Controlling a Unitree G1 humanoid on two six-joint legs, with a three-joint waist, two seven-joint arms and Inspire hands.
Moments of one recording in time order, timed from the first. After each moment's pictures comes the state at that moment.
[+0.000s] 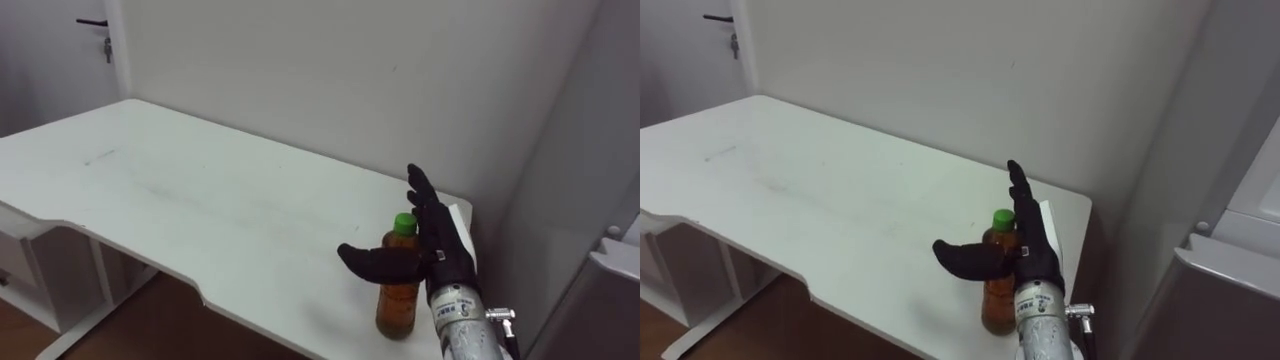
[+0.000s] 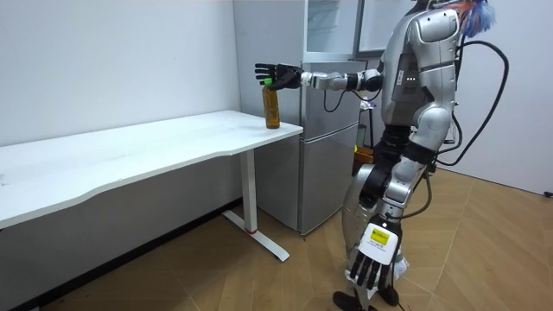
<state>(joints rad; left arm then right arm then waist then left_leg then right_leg) 0.26 0.20 0.03 1.00 0.39 0.17 0.18 -0.45 -0.24 0.33 0.26 0.20 0.00 -0.43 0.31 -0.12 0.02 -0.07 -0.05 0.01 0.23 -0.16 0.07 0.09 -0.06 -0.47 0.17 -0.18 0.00</state>
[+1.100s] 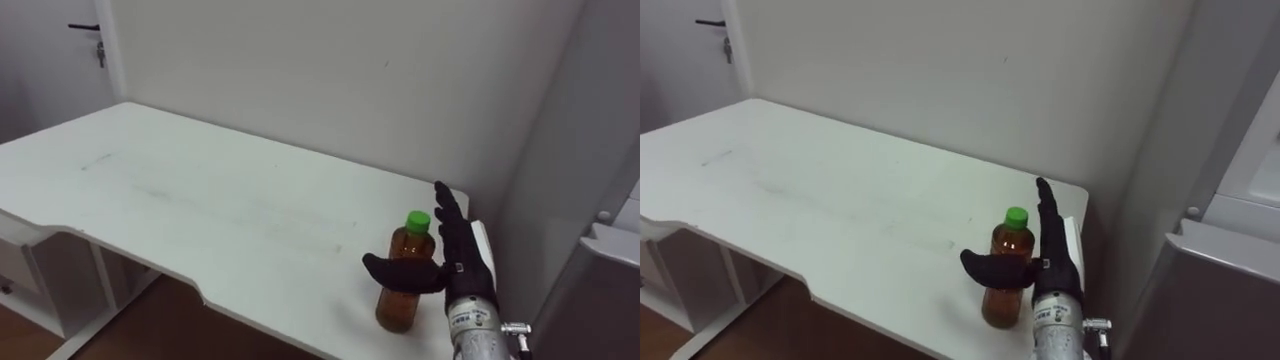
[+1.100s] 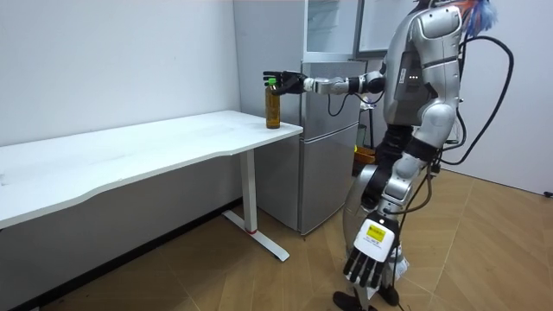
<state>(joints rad) 0.27 0.20 0.02 0.94 0.39 0.16 0.19 -0.45 -0.24 0.29 0.37 0.19 -0.02 -0.51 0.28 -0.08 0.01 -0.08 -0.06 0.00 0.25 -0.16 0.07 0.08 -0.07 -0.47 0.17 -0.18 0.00</state>
